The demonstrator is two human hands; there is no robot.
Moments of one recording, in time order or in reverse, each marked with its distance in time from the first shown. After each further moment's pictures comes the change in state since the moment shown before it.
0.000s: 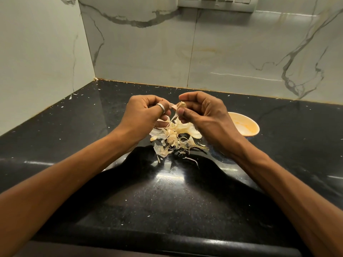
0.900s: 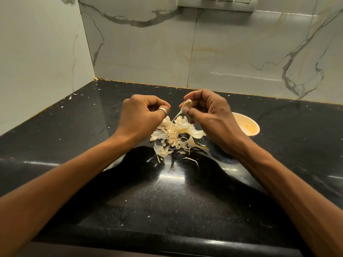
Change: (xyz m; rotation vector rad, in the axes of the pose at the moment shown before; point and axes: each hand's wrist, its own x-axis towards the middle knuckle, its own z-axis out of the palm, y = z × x) left_hand 0.002 -0.009 -0.004 0.375 0.120 0.284; right_hand 0.003 0.001 -0.008 -0.155 0.059 -0.044
